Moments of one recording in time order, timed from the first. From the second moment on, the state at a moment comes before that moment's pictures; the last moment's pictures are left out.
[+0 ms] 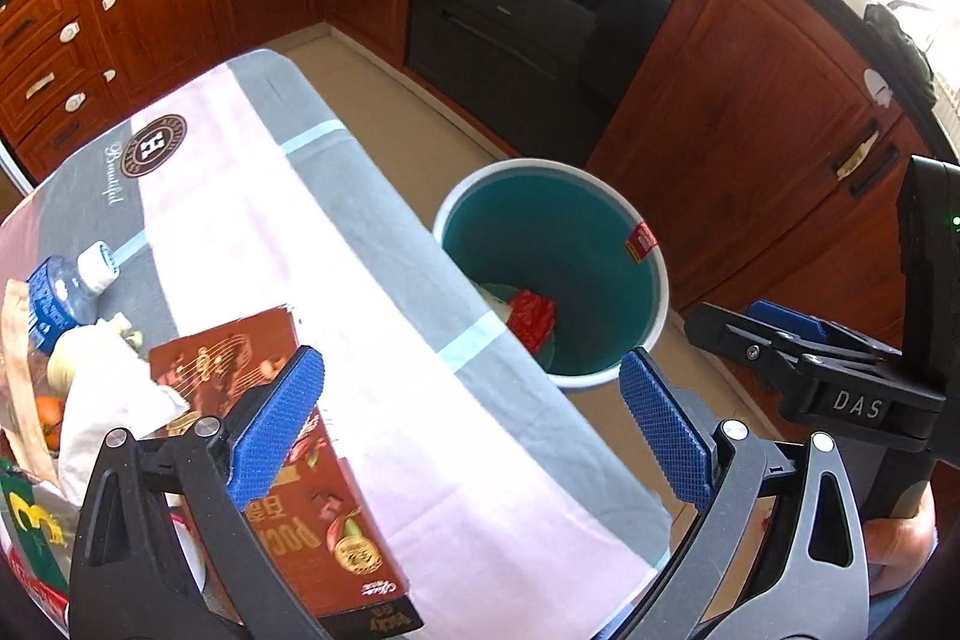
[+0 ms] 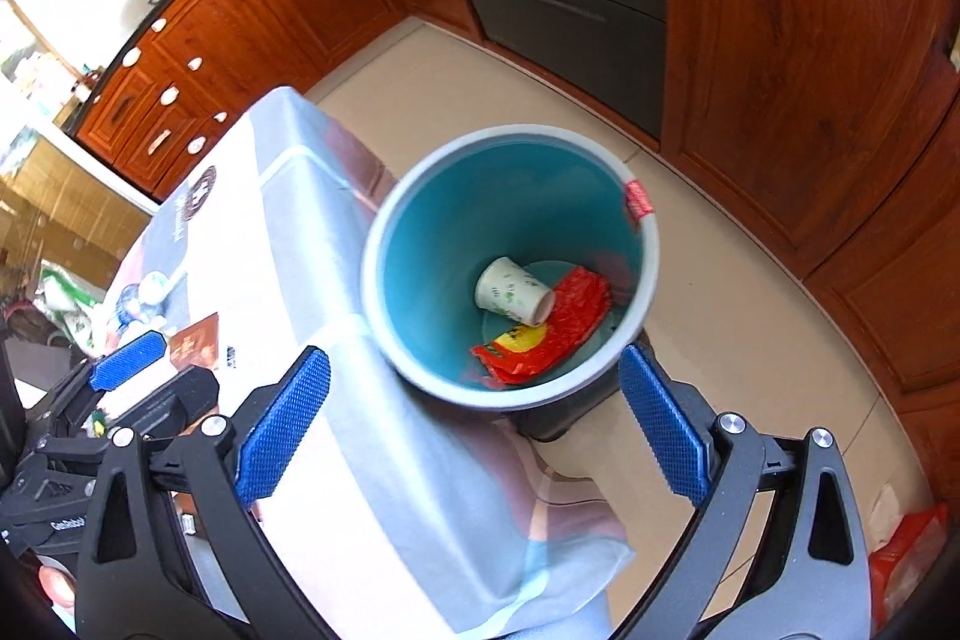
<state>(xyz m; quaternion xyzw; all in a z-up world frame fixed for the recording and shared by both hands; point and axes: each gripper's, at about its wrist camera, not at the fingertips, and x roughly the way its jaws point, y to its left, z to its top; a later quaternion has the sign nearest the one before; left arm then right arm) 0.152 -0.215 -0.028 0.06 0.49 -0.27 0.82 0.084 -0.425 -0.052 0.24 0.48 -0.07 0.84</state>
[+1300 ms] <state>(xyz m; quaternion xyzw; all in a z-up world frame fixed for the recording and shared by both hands) 0.103 0.137 -0.081 -0.03 0.53 0.00 0.85 0.172 -0.040 -0.045 -0.01 0.52 0.28 0.81</state>
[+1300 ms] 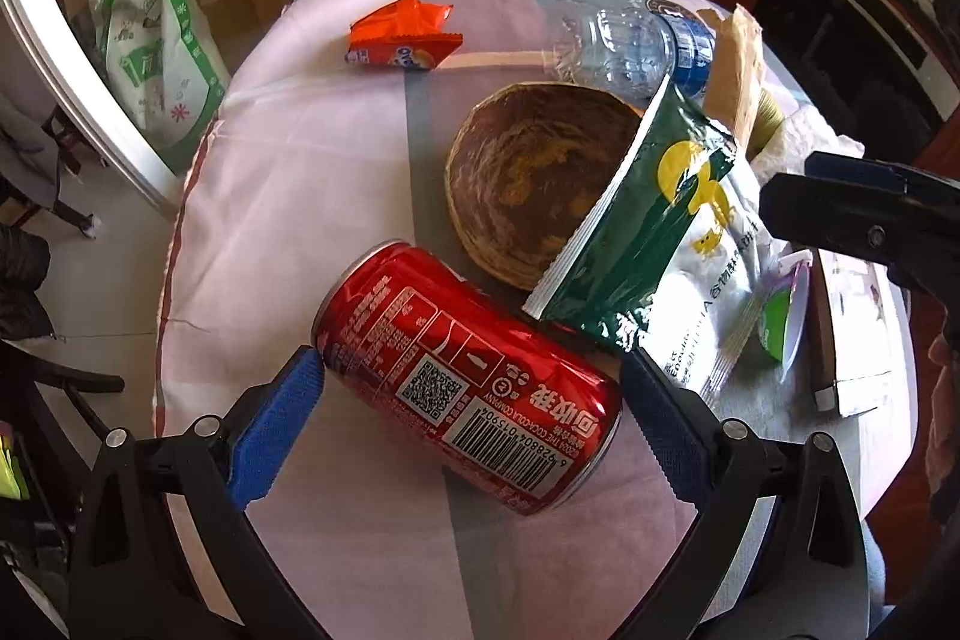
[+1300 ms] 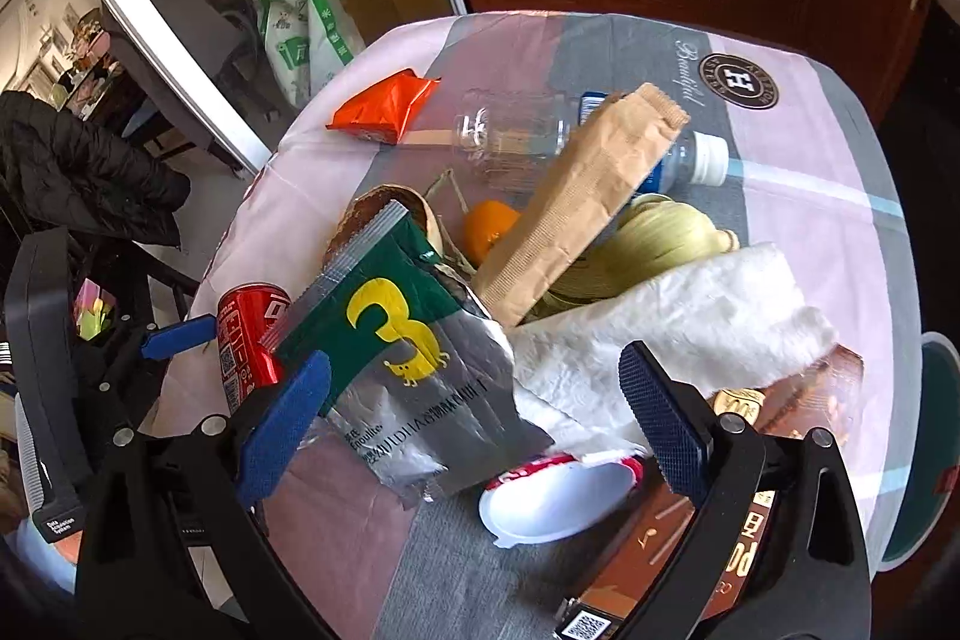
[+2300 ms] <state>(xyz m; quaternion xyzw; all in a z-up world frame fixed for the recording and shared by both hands) 0.080 0.198 -0.092 -0.07 0.53 -0.03 0.85 0.131 0.003 -0.074 -0.04 0.59 0.35 0.73</state>
